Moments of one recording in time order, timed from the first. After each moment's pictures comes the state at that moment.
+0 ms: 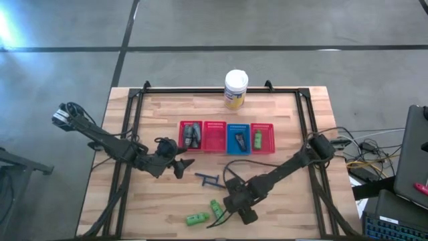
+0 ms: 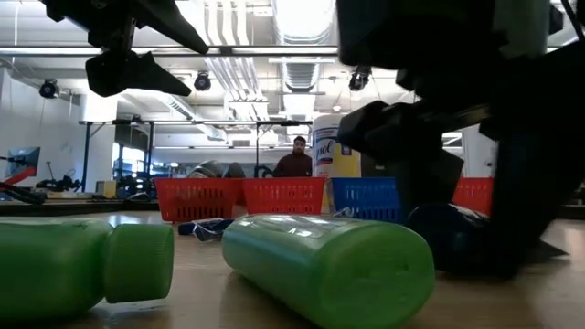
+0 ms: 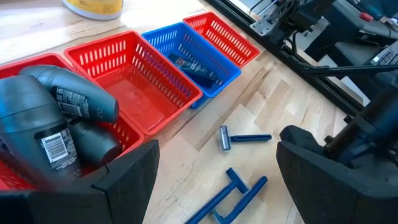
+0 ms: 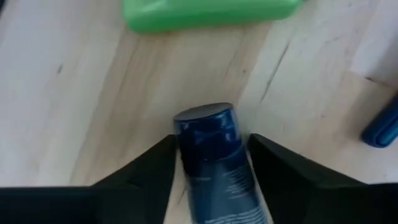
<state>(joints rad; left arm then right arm) -0.47 1.12 0.70 -0.19 -0.69 -0.98 0.51 2.07 1.38 -0.54 -0.05 0.15</state>
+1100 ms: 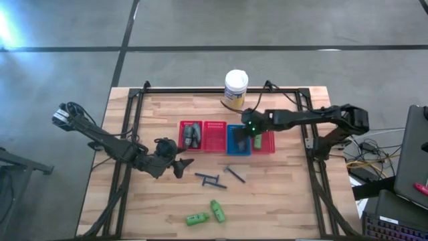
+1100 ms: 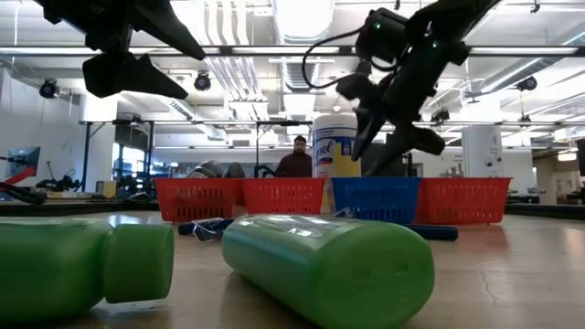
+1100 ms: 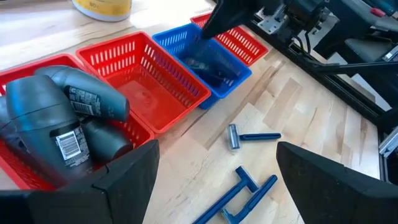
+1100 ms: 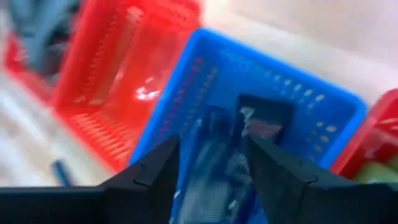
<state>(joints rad) -0.47 1.12 0.70 -0.23 -0.71 -0.99 -0.21 1.52 0.92 -0.38 0.02 0.98</state>
